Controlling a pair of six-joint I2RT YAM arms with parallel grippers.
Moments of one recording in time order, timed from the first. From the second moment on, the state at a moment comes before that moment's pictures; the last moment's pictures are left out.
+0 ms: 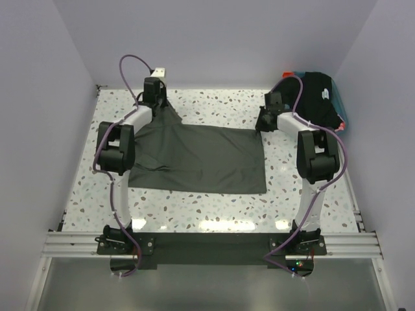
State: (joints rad) left arm -0.16 2.25 1.70 0.06 -0.12 -0.07; right arm 0.16 2.07 1.48 -0.31 0.04 0.43
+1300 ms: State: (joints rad) left arm -0.18 1.41 0.76 0.07 -0.34 -0.58; right arm 0.16 1.57 0.91 -0.09 0.06 0.54
